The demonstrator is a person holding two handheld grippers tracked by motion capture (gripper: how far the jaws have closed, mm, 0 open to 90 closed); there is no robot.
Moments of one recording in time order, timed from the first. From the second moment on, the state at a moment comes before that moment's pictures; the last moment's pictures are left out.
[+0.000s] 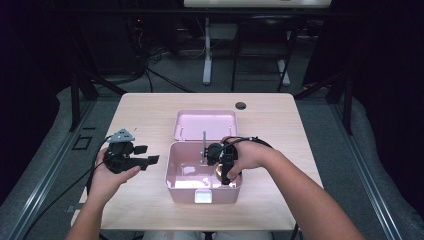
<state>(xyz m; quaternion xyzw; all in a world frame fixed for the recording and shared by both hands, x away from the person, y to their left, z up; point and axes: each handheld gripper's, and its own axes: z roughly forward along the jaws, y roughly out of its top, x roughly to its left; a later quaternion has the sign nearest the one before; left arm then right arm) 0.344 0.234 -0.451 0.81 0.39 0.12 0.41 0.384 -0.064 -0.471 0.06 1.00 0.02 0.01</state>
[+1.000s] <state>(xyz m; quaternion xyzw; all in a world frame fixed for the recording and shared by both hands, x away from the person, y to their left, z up) 0.345 0.233 -0.453 0.81 0.39 0.12 0.41 0.384 -0.058 -0.488 0.04 1.00 0.01 0.00</state>
